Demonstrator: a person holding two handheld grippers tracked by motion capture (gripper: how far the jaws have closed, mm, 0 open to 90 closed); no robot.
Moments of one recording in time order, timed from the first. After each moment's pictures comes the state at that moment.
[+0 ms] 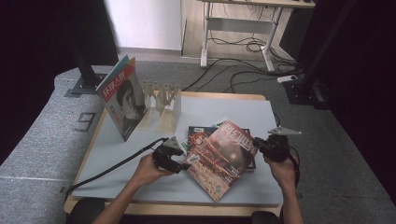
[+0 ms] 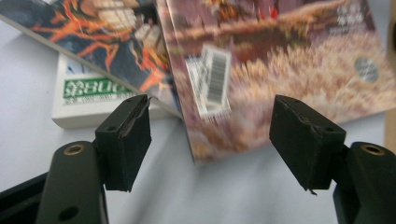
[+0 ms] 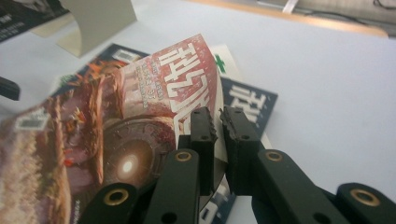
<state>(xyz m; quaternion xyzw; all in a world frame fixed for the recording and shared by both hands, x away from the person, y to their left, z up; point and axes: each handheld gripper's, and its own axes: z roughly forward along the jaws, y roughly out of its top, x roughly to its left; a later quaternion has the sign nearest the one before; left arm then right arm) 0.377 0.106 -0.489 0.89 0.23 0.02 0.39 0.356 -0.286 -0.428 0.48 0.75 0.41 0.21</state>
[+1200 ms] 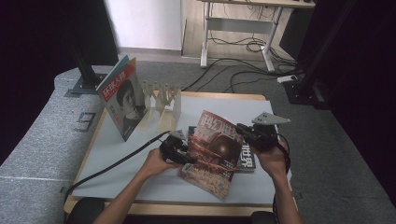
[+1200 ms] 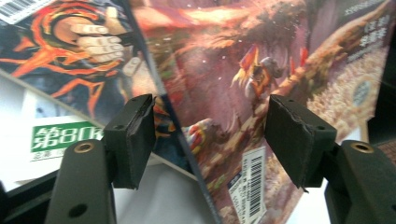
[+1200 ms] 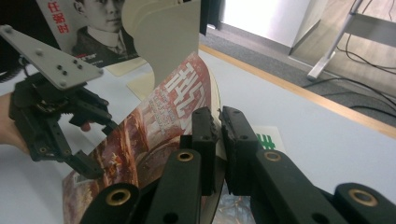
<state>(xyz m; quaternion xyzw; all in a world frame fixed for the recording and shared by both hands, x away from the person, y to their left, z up) 0.408 0.087 -0.494 0.88 0.23 -0.05 0.41 0.346 -0.223 -0.357 0.37 0.77 0.46 0.24</state>
